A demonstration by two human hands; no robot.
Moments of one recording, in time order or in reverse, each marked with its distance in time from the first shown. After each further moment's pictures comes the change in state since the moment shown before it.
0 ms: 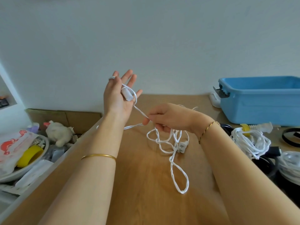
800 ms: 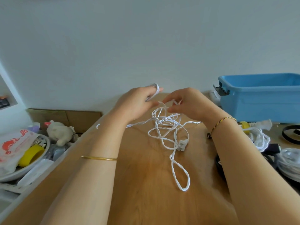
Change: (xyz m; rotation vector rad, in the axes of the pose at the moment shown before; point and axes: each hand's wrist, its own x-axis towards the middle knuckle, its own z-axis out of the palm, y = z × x) left_hand -0.014 0.000 0.009 1.645 -0.574 0.201; right_hand -0.004 0.026 -0.030 -0.235 0.411 0.017
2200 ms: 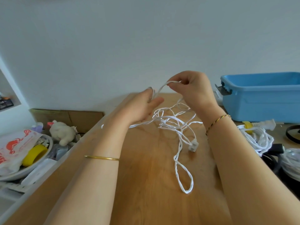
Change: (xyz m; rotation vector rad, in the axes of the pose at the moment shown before) left_hand 0.000 -0.003 0.010 -0.108 -0.017 -0.109; right_hand 0.007 -0.016 -0.001 0.437 0.407 0.022
